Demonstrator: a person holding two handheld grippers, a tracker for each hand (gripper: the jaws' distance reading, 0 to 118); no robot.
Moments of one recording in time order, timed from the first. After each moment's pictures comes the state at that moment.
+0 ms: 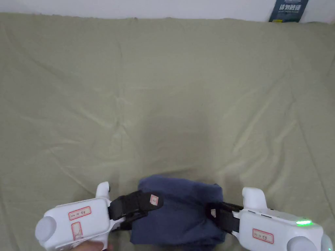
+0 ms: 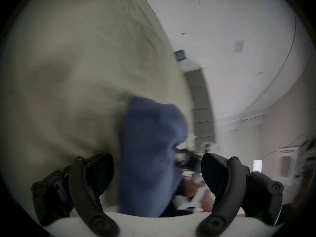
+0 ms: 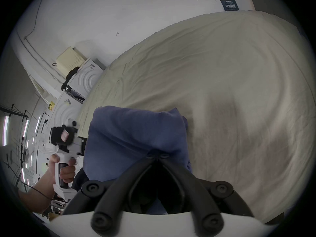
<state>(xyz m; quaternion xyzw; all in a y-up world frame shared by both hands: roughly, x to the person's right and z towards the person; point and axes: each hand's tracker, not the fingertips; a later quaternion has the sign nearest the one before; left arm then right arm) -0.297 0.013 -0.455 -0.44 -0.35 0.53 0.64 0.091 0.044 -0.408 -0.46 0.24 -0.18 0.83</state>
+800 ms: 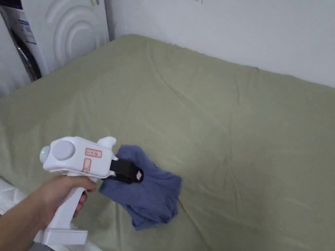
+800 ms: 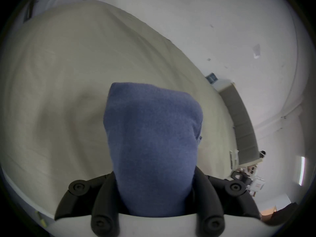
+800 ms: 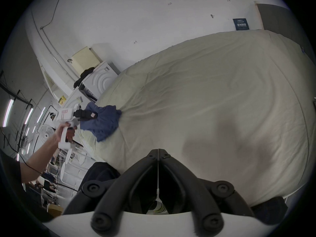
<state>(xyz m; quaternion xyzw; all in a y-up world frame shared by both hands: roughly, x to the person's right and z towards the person) -0.591 0.127 -0.454 -0.47 -0.09 0.30 0.83 0.063 0.104 -0.346 -0.41 0.27 -0.15 0.86</state>
